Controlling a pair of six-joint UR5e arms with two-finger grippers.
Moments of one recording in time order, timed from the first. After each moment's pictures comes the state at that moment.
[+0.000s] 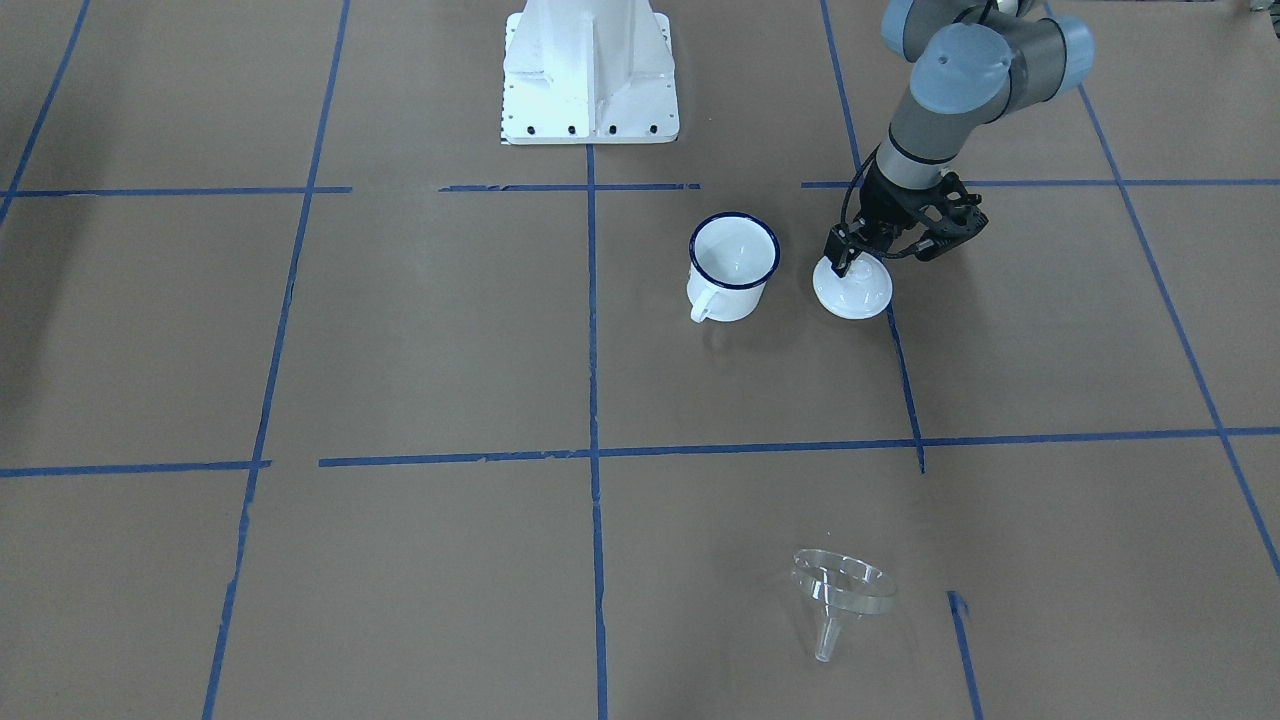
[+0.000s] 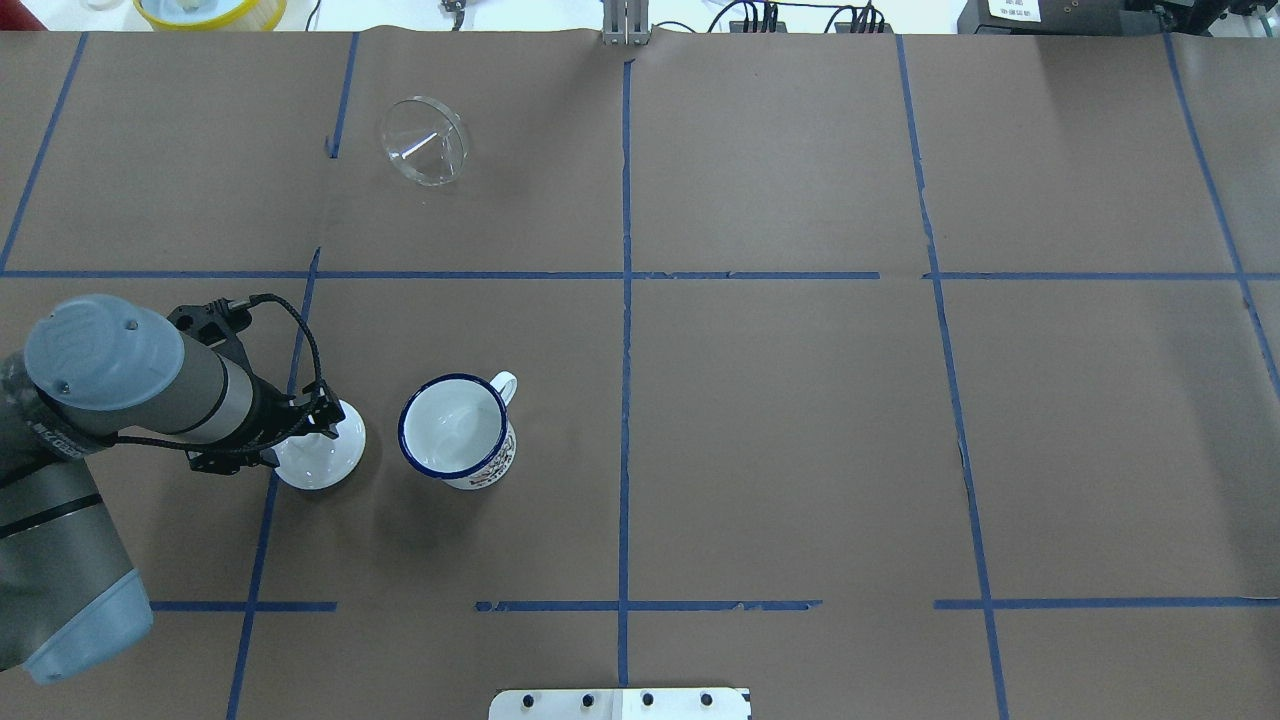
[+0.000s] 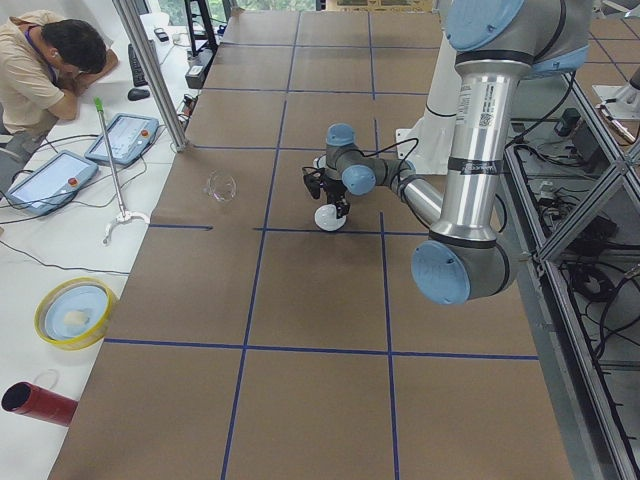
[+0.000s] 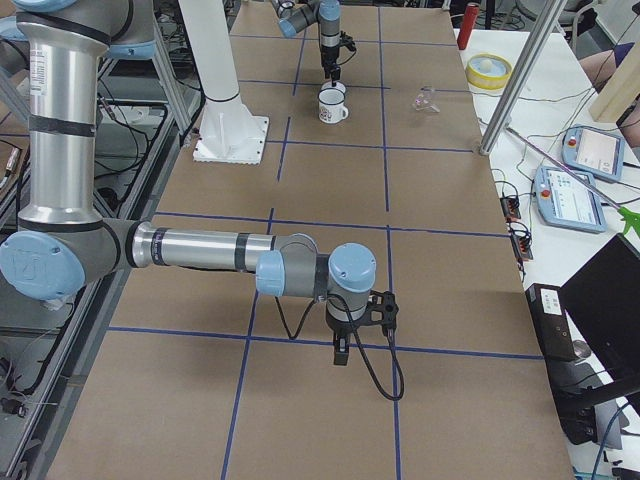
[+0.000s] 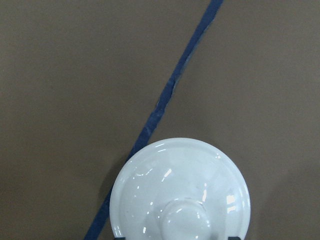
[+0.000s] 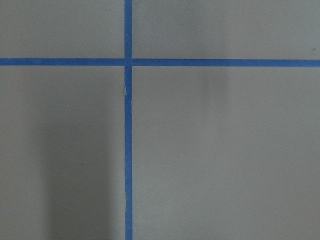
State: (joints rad) left arm -0.58 -1.69 -1.94 -1.81 -1.92 -1.64; right arm 1.57 -1.68 1.66 -1.57 2.29 0.01
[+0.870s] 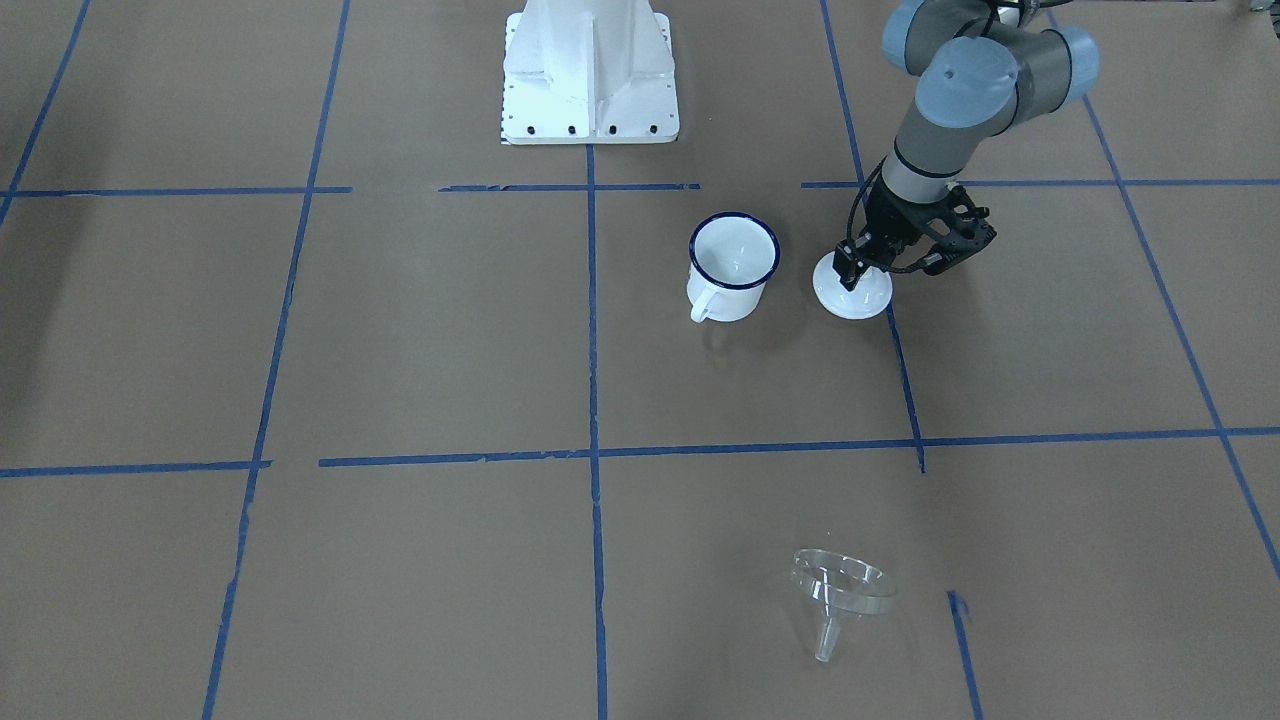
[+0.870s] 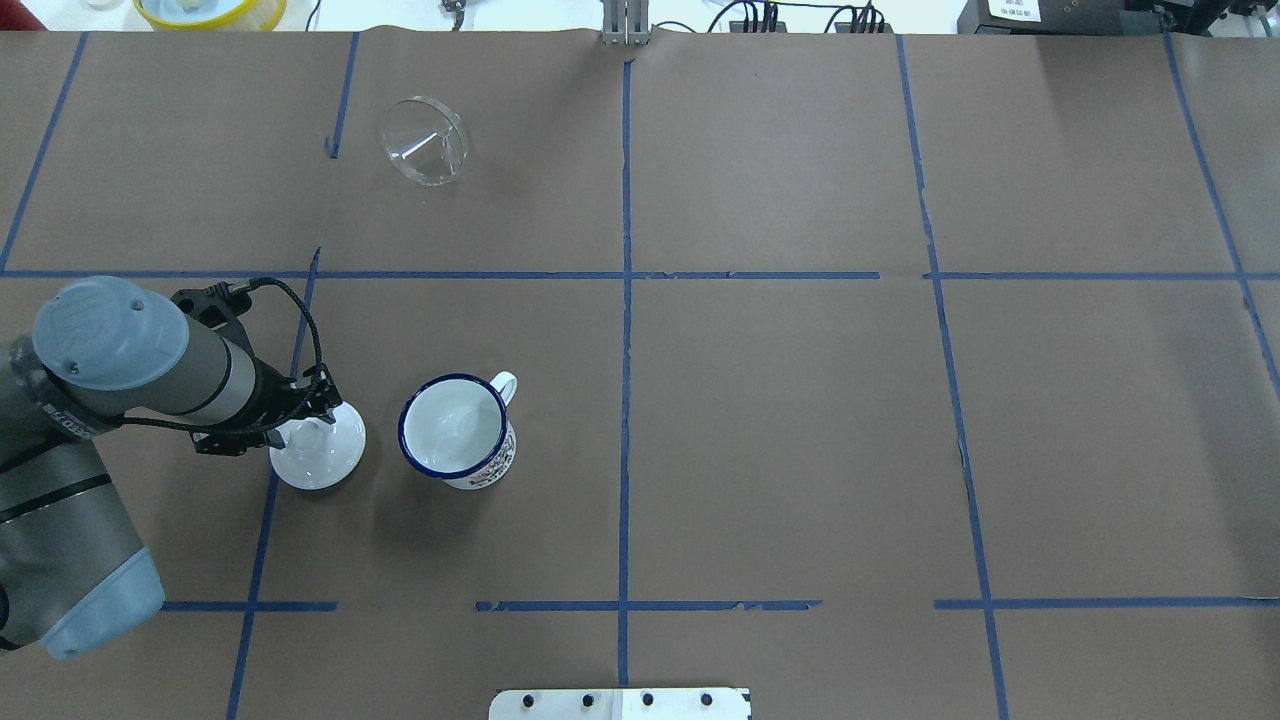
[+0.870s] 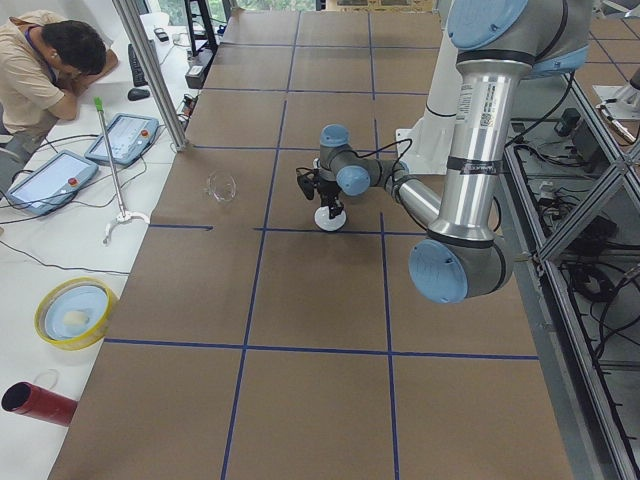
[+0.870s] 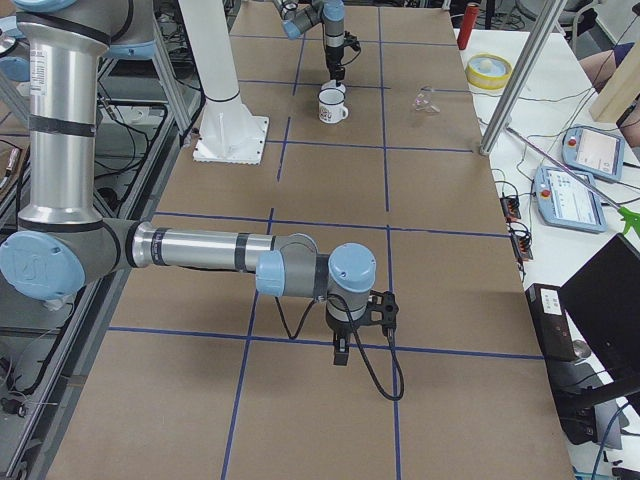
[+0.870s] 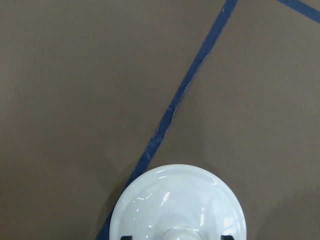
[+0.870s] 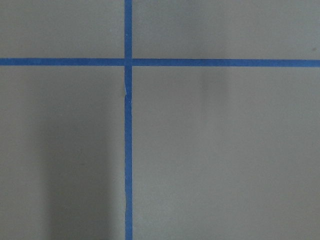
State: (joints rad) left arm -0.60 -1.72 -1.91 -1.81 -1.92 -1.63; right arm 1.57 -1.68 1.66 -1.57 2.29 0.01
